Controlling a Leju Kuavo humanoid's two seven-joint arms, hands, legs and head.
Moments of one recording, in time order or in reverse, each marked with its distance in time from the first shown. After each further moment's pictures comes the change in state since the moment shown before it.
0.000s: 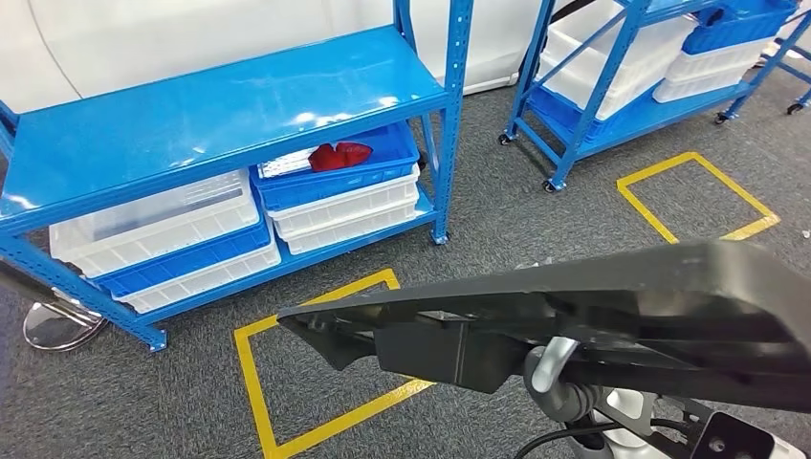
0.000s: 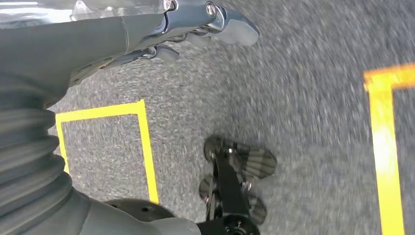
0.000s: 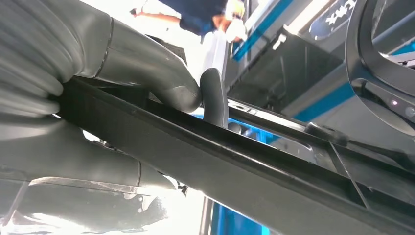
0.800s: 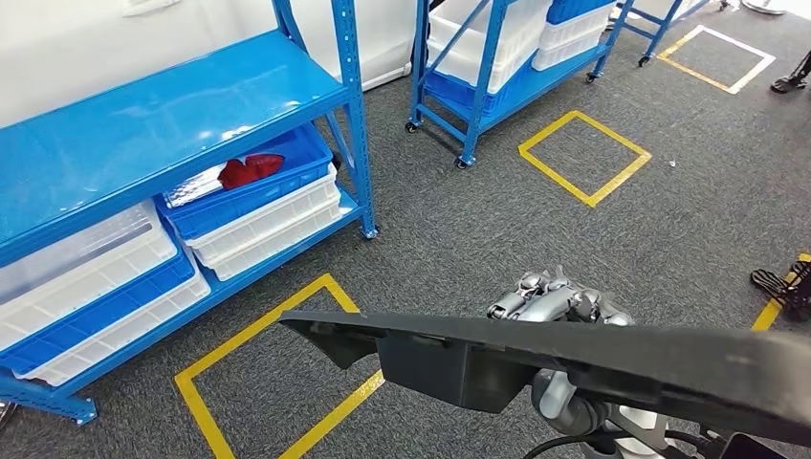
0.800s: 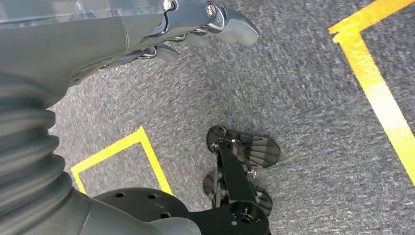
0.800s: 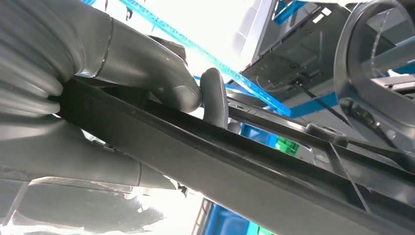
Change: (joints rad) left arm -0.002 -0.024 -0.003 0.000 -0.028 -0.017 0.012; right arm -0.022 -0.038 0.017 -0.042 0.010 0.008 0.000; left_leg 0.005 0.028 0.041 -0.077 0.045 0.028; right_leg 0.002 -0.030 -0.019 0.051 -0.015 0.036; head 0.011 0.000
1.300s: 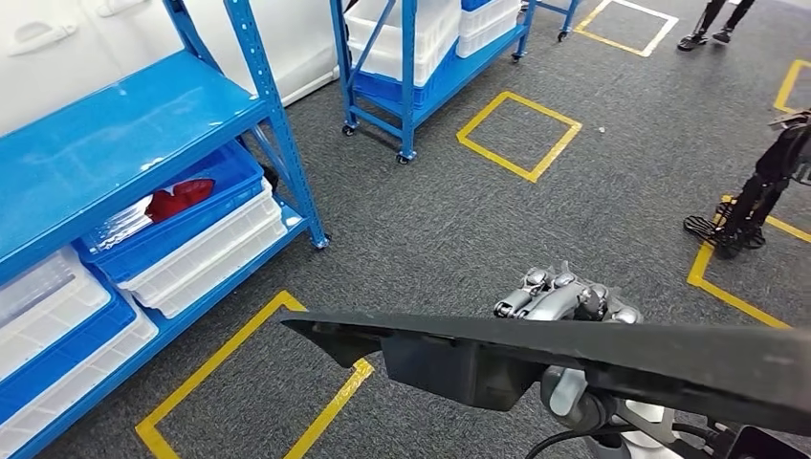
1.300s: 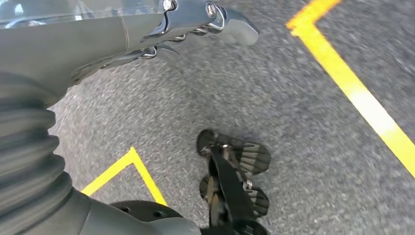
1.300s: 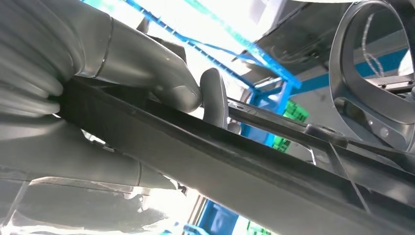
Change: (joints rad) left arm 0.007 0.017 0.003 0.000 0.000 0.004 -0.047; right arm -0.005 -0.014 -0.016 -0.006 -0.022 0.016 0.000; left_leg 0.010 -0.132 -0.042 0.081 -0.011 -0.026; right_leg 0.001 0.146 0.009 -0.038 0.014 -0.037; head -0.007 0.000
